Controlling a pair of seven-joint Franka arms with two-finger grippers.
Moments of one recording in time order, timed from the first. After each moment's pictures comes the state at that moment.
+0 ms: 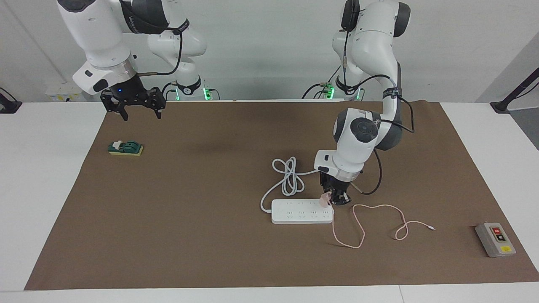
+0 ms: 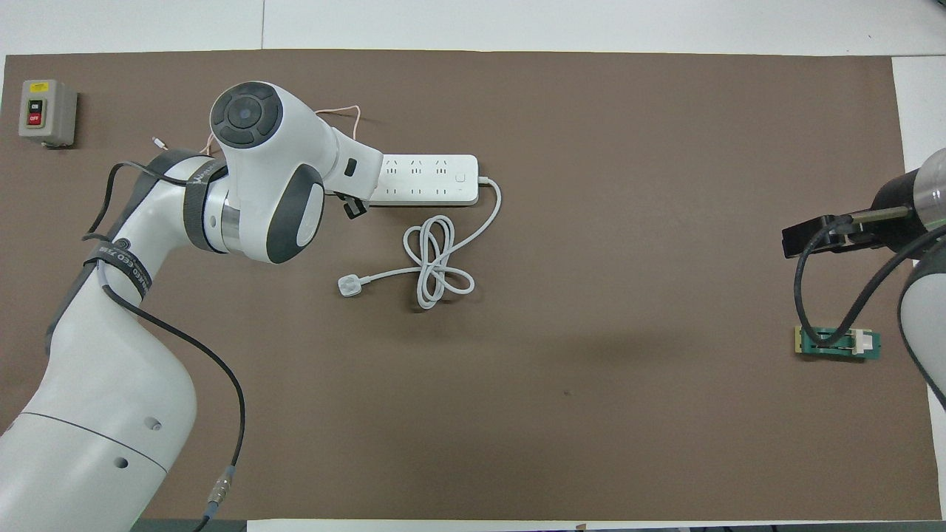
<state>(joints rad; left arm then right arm) -0.45 0.50 0.06 -1.62 -0.10 2.22 0.86 -0.03 -0.06 0.07 -1.70 -0.03 1.60 -0.04</state>
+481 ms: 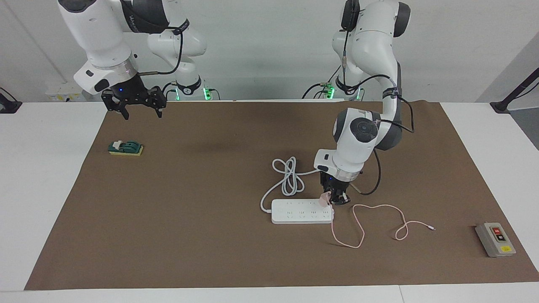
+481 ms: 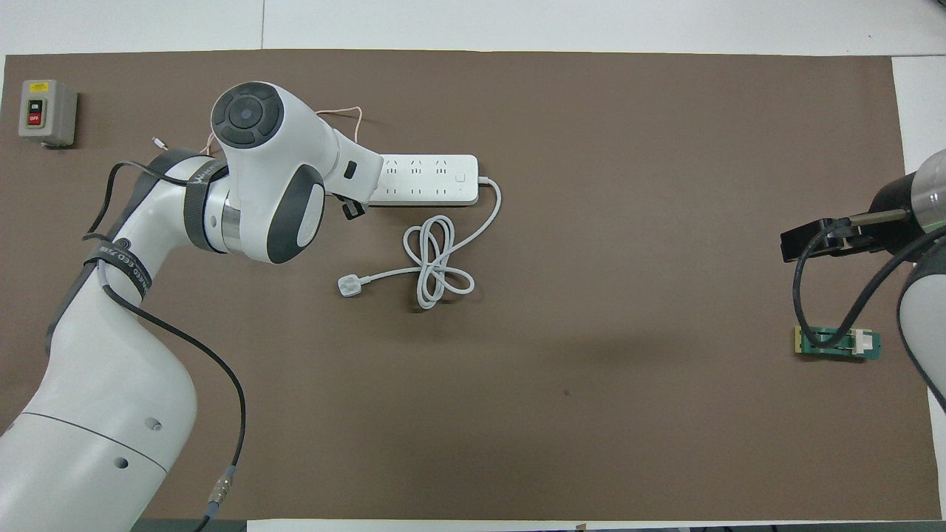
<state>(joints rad) -0.45 0.50 0.06 -1.62 -0.08 2.22 0.91 -0.03 -0.06 0.07 -1.70 -0.03 1.59 -0.04</state>
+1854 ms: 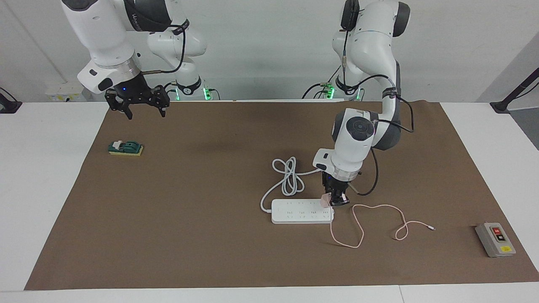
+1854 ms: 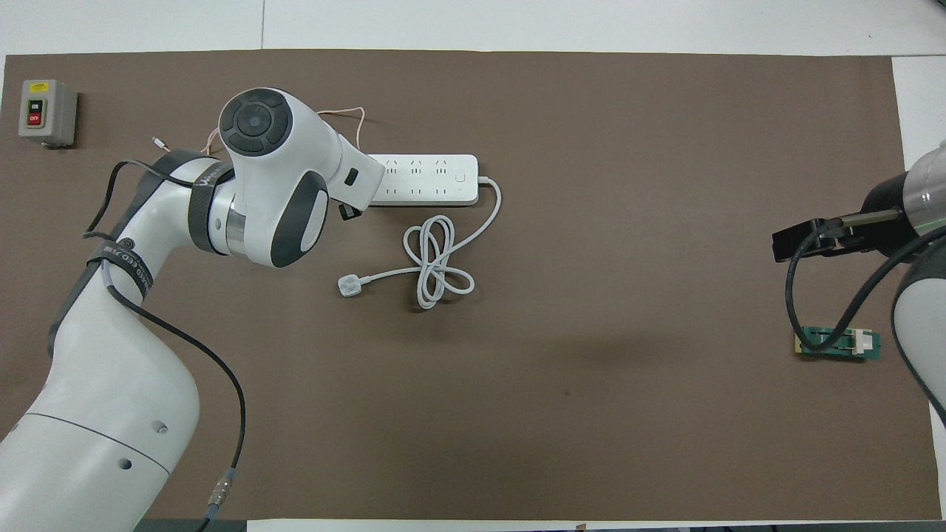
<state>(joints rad) -0.45 0.49 0.06 -1.63 -0.04 2.25 0.98 -0.02 -0.06 0.08 -1.69 -0.02 1.59 -0.03</state>
